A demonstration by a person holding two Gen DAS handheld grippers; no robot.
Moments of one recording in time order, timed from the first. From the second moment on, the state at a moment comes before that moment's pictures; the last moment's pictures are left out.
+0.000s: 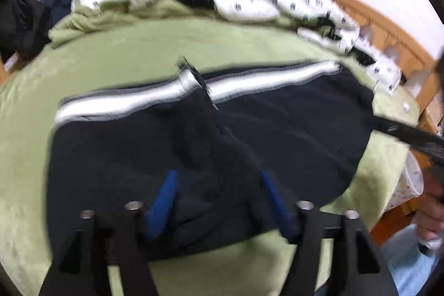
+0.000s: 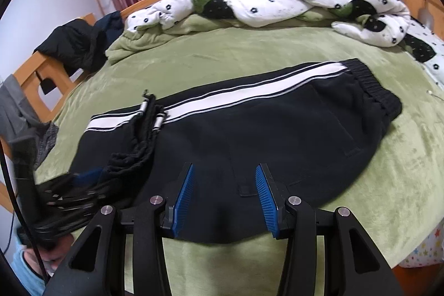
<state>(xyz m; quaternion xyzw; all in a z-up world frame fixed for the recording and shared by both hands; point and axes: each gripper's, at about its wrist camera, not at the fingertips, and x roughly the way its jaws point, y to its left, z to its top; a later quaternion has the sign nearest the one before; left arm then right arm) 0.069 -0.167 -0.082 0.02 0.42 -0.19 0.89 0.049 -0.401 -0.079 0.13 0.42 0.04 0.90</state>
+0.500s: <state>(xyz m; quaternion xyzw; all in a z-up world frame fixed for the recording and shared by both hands) 0.052 0.023 -0.107 -0.09 0.46 -0.04 0.88 0.116 -0.282 -0.137 0.11 0.50 0.11 0.85</state>
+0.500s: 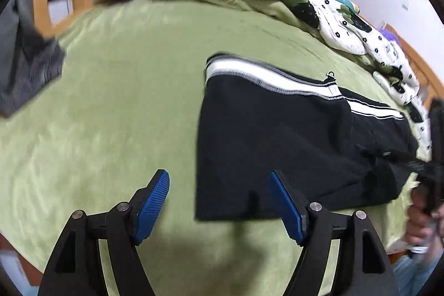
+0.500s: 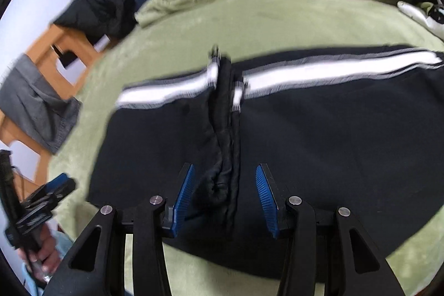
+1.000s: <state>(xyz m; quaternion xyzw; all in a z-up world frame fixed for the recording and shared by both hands) 0.026 0.053 -0.134 -0.09 0.49 -0.06 0.86 0.086 -0.268 -0.148 0.06 0.49 0.14 0.86</state>
